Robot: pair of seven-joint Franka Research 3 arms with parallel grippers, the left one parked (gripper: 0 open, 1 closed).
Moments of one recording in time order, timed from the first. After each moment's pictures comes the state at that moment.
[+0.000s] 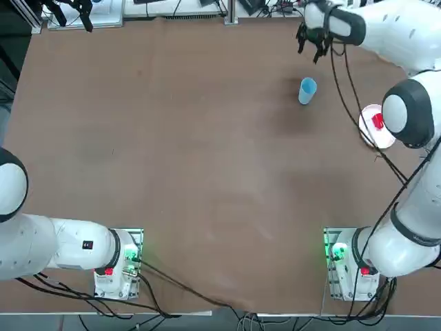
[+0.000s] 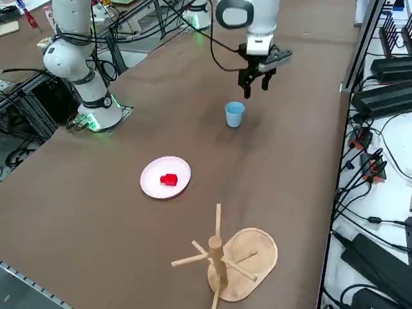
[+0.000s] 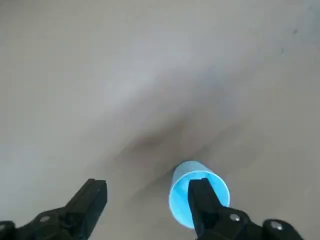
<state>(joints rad) 0.31 0.52 -0.08 -1.53 0.01 2.04 0.86</state>
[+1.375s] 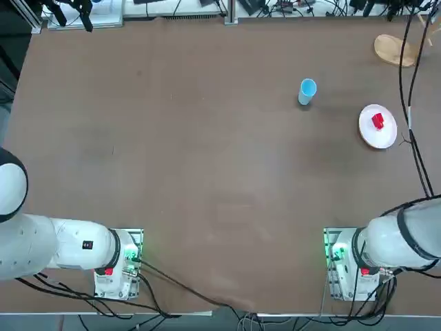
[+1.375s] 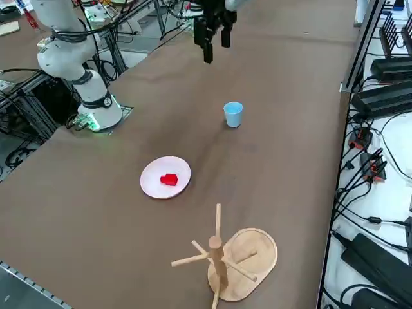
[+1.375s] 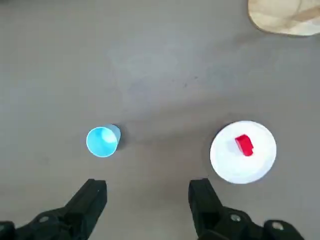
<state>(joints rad) -0.04 0.15 0.02 -1.50 0.01 1.61 0.22</state>
